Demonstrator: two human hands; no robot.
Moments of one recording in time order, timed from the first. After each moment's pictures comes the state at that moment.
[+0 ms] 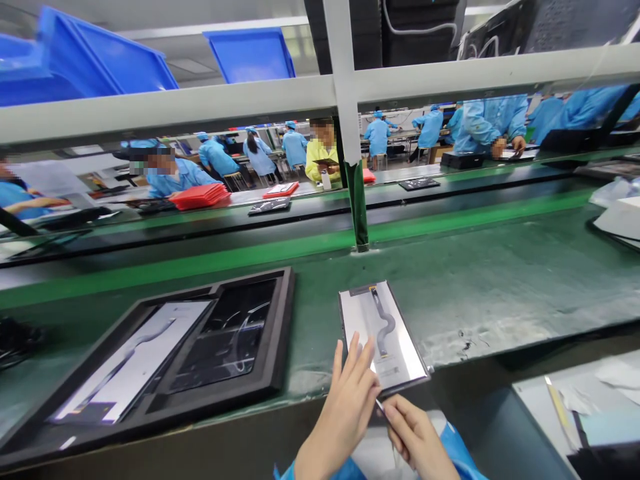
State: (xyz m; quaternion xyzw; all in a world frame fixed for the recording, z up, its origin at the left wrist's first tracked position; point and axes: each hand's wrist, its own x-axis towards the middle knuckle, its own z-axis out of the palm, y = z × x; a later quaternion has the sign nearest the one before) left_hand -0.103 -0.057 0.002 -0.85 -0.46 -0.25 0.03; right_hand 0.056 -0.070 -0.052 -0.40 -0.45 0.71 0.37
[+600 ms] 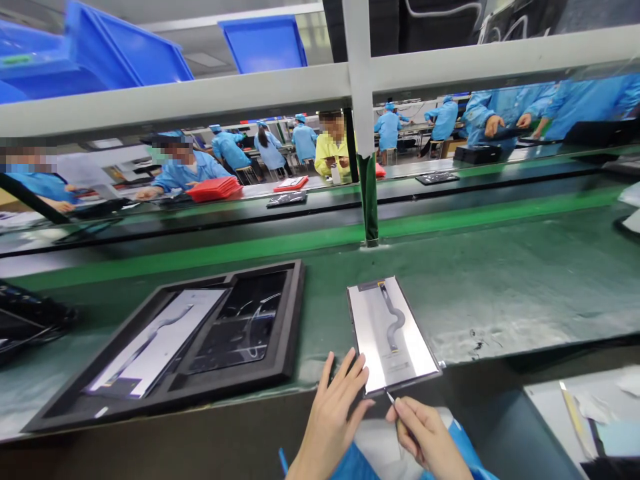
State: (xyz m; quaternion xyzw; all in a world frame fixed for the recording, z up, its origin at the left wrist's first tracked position) left_hand -0.132 -0.083 -0.025 -0.82 -0.48 -0.30 0.07; right_hand 0.060 -0.071 -0.054 -0.41 -0.41 0.74 0.34
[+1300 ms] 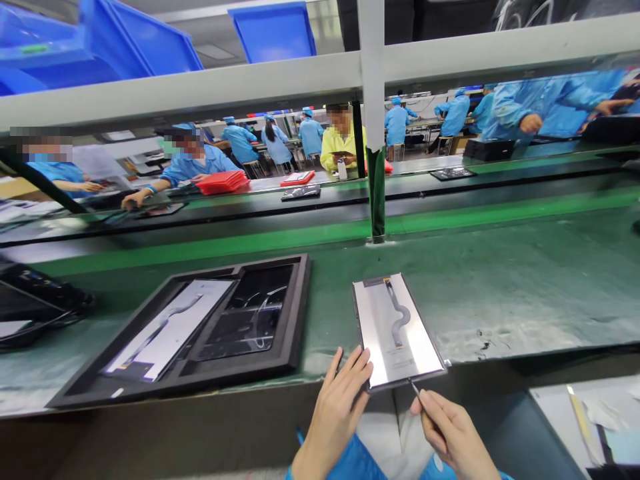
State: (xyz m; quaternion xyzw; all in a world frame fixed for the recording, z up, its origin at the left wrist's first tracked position) left_hand -0.132 -0.082 -0.031 -0.81 -0.48 -0.33 0.04; right_hand 0.087 -0.072 -0.015 -0.47 -0.38 0.71 0.35
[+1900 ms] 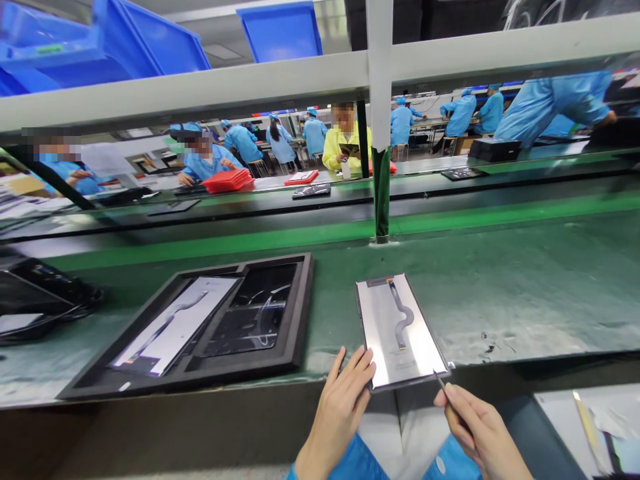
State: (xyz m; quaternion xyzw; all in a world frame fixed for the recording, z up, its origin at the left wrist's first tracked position) left_hand -0.132 -0.082 -0.032 -0.80 -0.49 -0.34 0.05; right_hand 0.113 -0.065 0.001 -0.50 -0.36 0.69 0.38
